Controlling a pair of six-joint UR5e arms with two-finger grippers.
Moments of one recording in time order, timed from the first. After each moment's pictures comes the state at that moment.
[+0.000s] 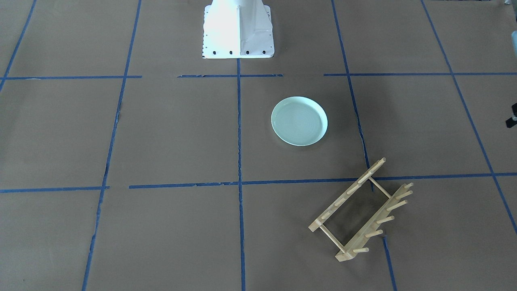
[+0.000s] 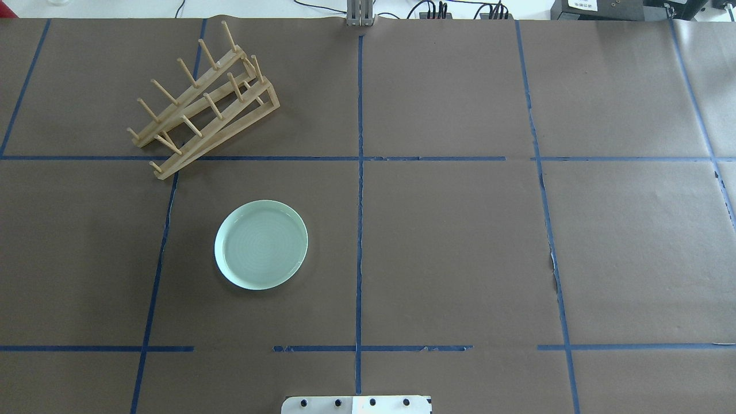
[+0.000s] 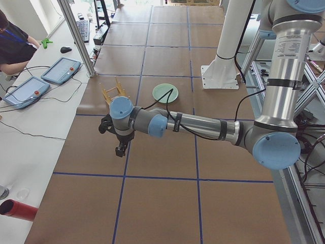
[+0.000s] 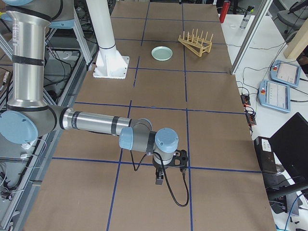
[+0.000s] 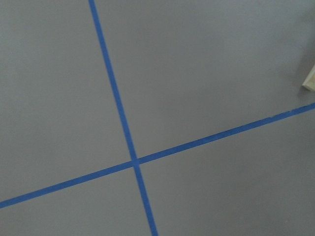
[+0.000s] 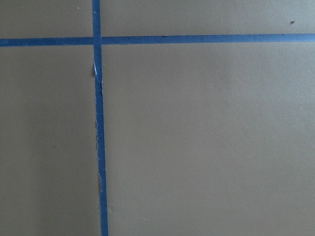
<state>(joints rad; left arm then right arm) -1.38 -1.69 -1.68 -1.71 -2.39 -0.14 1.62 -1.68 1.60 -1.60 2.30 -0.07</state>
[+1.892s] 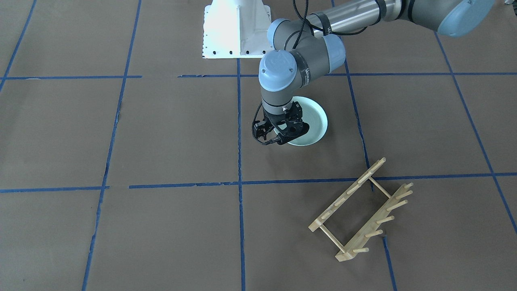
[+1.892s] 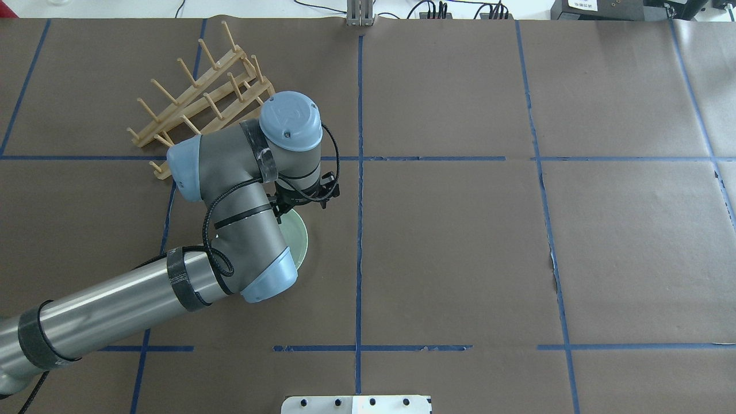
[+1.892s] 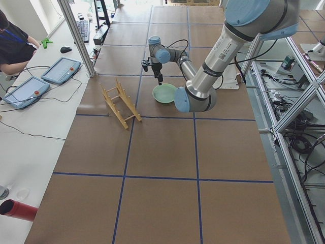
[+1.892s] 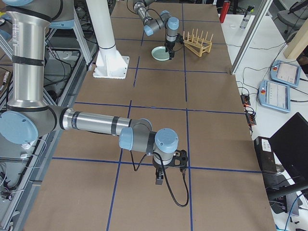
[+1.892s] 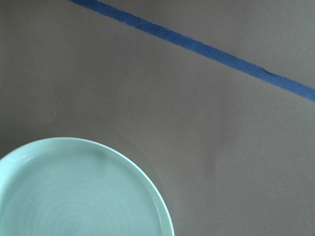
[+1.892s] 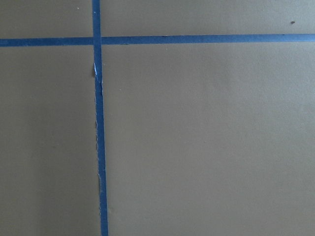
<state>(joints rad) -0.56 -2.37 -1.47 -1.46 -1.94 -1.50 1.62 -1.68 1.60 -1.60 2.30 -0.07</state>
